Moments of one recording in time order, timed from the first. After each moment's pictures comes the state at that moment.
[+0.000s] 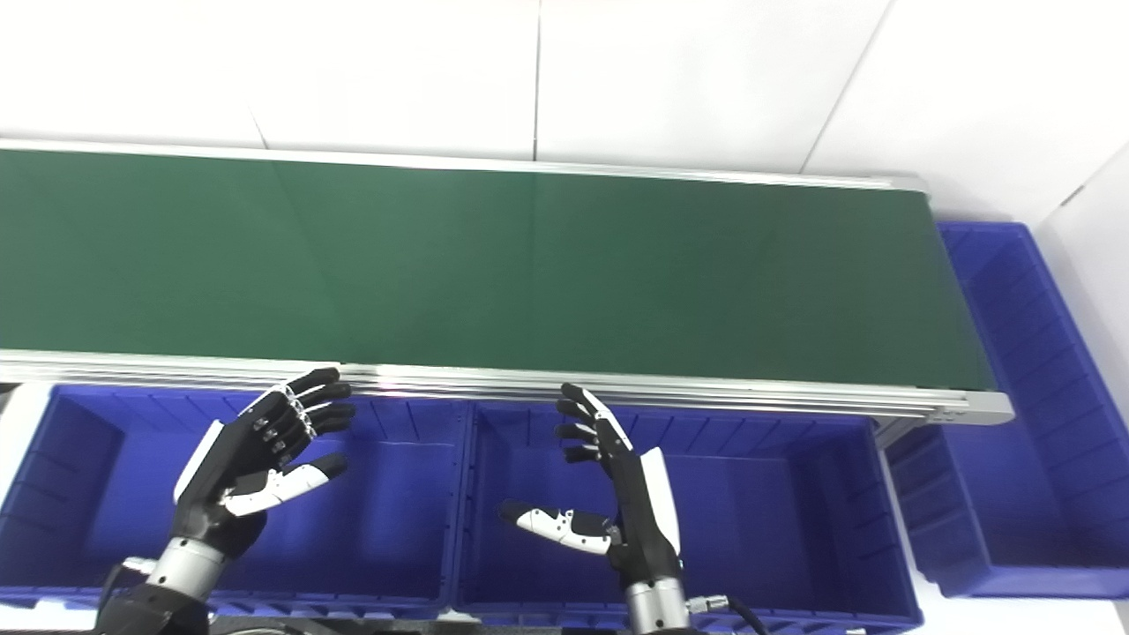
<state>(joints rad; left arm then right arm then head) 0.28 0.14 -0.04 0.06 -0.25 -0.17 -0.32 0.37 0.05 0.23 0.00 -0.35 -0.29 -0.10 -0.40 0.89</state>
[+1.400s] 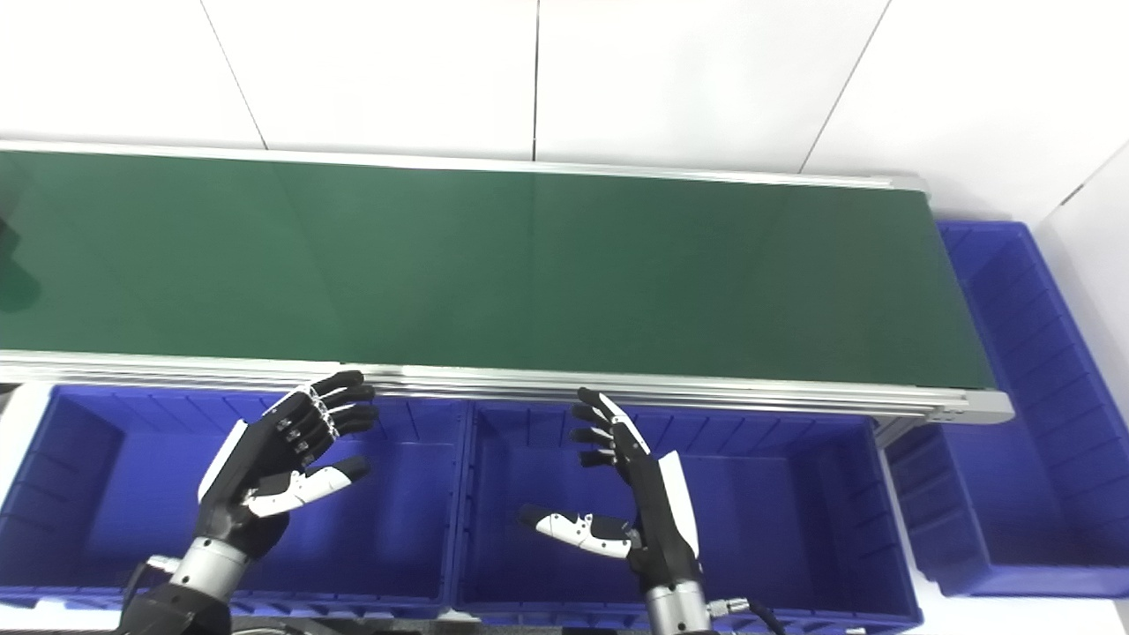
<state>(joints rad) 0.29 0.10 -0.06 0.04 -0.22 -0.16 -0.32 0.37 0.00 0.22 -0.01 -0.29 -0.29 -0.08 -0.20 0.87</state>
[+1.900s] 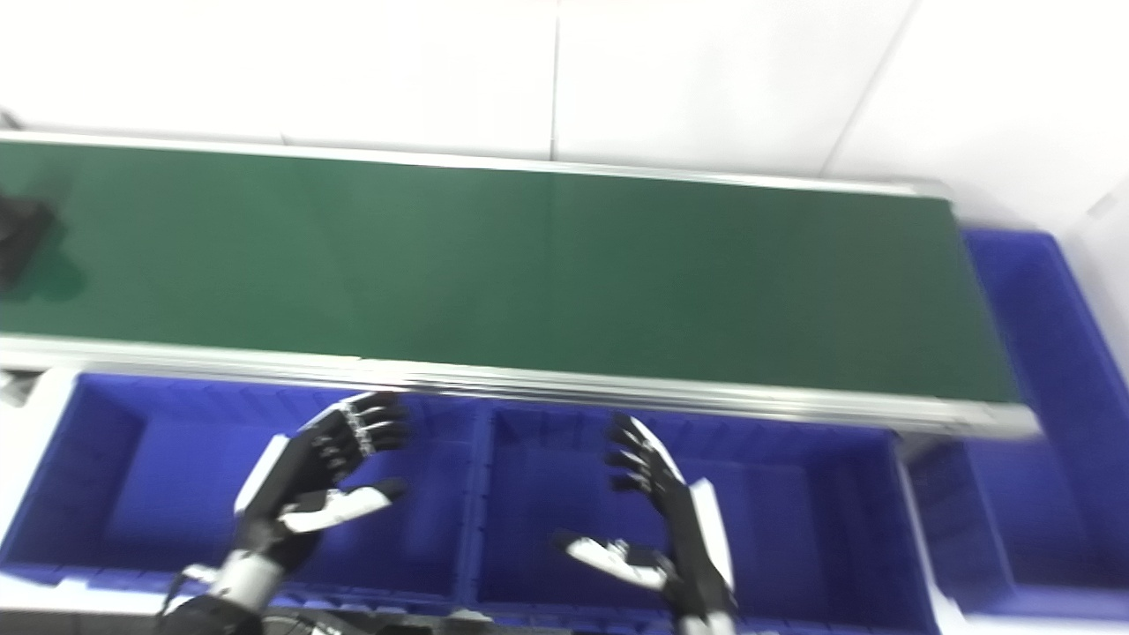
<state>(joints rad) 0.32 0.05 -0.10 0.11 -0.15 -0.26 -0.29 0.41 -0.06 0.20 0.06 -0.24 -0.38 -0.08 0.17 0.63</state>
